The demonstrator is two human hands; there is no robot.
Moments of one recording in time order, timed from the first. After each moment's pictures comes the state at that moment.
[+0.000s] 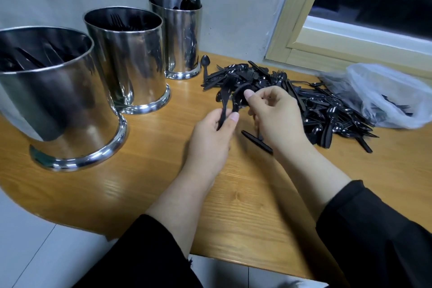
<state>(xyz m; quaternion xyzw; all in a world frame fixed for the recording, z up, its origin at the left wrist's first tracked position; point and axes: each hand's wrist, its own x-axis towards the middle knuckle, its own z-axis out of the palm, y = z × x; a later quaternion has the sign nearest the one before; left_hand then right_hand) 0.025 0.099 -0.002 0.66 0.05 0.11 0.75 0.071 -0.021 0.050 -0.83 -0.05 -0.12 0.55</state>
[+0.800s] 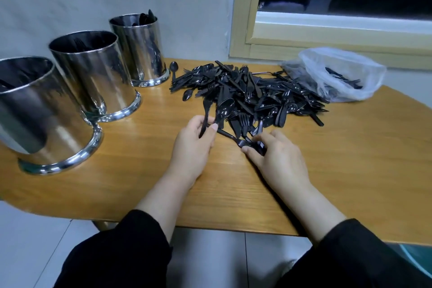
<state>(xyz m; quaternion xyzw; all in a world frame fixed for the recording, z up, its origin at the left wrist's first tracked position) -0.001 0.057 -0.003 0.76 0.00 0.10 0.64 -0.014 -0.133 0.003 -0.97 -0.04 -0.13 0.20</state>
